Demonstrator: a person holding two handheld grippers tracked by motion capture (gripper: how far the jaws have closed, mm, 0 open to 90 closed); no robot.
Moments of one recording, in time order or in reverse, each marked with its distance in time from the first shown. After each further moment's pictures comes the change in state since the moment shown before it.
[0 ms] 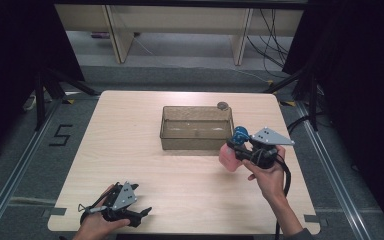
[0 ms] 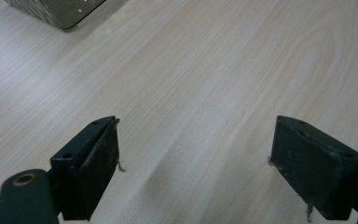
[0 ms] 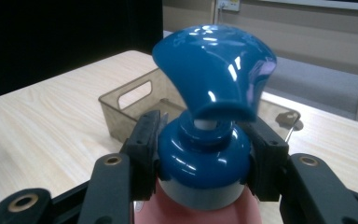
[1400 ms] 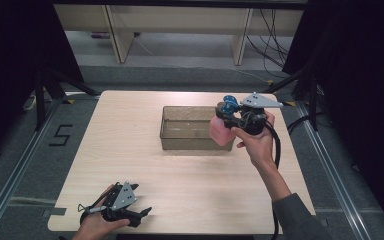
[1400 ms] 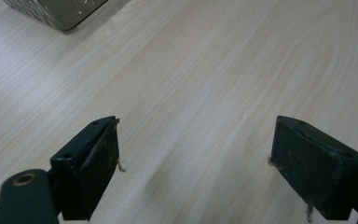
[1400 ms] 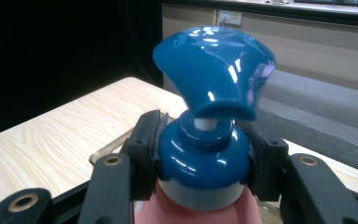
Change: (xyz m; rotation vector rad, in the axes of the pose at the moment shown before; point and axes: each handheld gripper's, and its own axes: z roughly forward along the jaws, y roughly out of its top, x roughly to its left) left arm 0.001 0.001 0.000 -0.013 -0.005 -0.005; right arm -0.009 0.073 0.045 -0.016 0.025 0.005
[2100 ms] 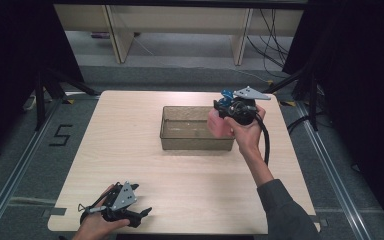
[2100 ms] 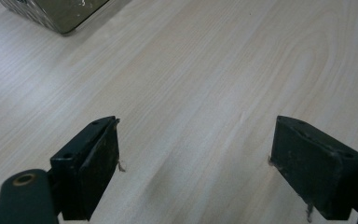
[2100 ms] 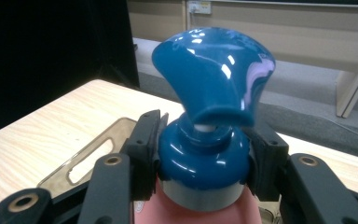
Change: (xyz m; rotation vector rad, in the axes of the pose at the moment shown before) left arm -0.001 0.000 -0.001 0.001 -0.010 0.007; right arm -0.019 -0.008 0.044 0.029 -0.121 0.109
